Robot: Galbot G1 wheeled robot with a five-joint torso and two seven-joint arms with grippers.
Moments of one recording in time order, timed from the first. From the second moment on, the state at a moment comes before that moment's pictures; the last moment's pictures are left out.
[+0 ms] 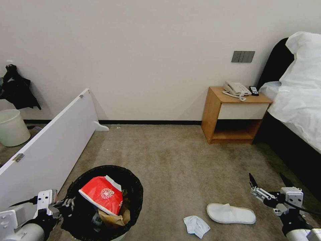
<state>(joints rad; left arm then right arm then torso) 1.81 -1.06 -0.99 -2.46 -1.04 0.70 -0.35 -1.79 1.30 0.88 2.28 0.31 -0.06 0.00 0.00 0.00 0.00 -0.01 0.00</state>
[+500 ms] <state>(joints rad) 1.81 -1.07 -0.99 -2.46 -1.05 0.70 -0.36 -1.79 1.30 0.88 2.29 0.31 -0.06 0.00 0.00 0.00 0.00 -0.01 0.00</state>
